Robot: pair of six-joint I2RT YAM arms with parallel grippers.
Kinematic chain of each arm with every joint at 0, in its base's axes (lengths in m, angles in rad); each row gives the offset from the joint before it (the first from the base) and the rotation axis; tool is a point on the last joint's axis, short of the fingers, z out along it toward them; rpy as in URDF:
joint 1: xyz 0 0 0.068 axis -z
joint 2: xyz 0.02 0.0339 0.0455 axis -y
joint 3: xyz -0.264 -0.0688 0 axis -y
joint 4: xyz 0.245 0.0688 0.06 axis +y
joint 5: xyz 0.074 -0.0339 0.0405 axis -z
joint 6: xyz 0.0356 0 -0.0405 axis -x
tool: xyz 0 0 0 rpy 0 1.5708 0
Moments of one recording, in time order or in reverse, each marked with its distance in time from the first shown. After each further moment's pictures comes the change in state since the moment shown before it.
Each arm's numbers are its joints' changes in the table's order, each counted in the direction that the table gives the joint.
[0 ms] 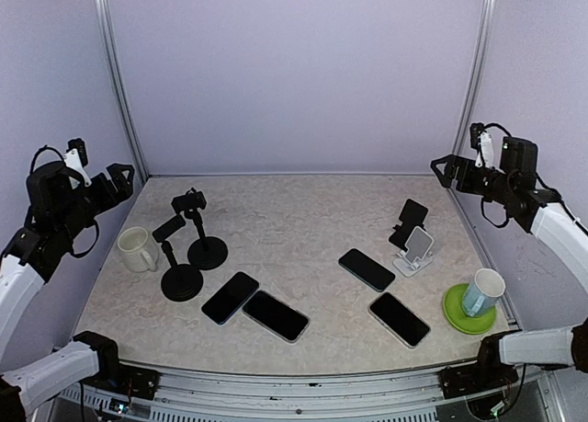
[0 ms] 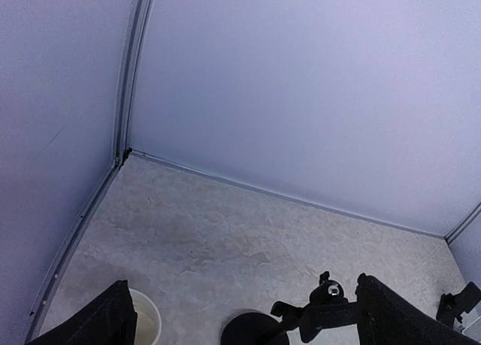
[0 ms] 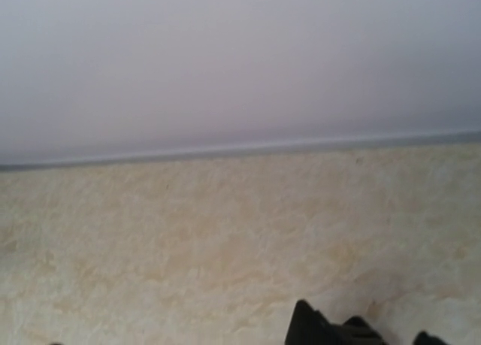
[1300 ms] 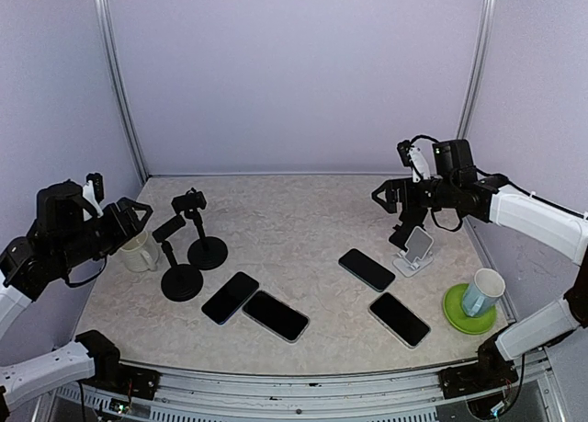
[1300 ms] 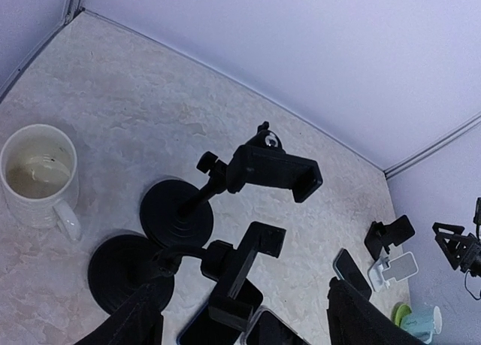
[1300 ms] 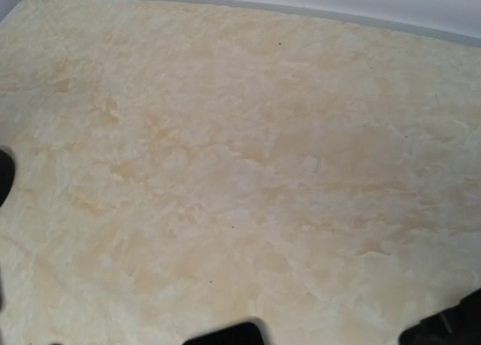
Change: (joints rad) left arm 0.323 0.098 0.004 0.369 -0.034 0.371; right arm -0.360 -0.269 0.102 0.093 0.092 0.071
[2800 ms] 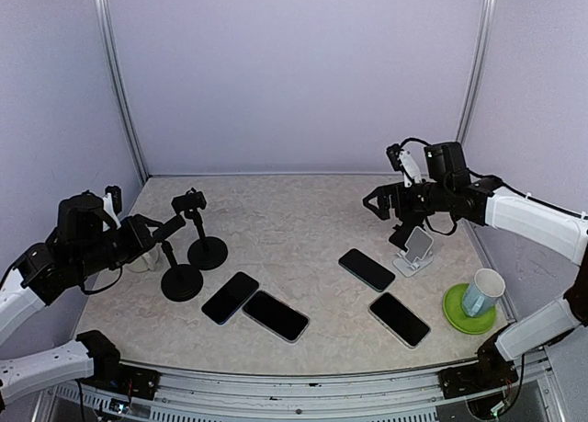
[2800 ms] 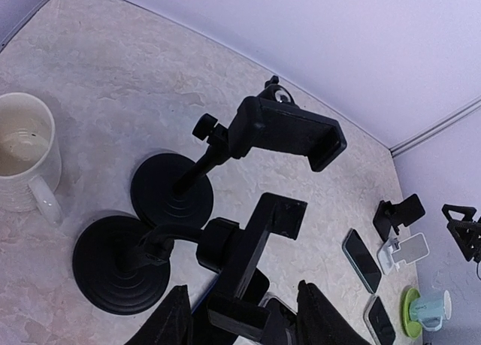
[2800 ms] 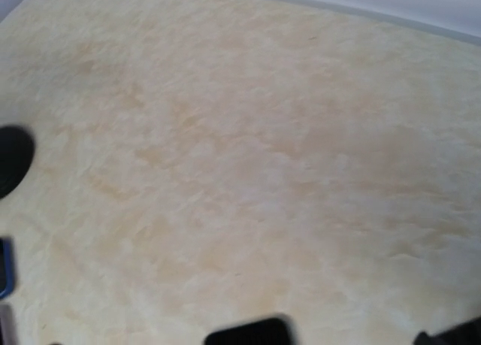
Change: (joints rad) left arm 0.069 -0.025 -0.118 -0.088 -0.002 0.036; right arm -0.058 -0.007 -0.006 -0.009 -0.002 0.025
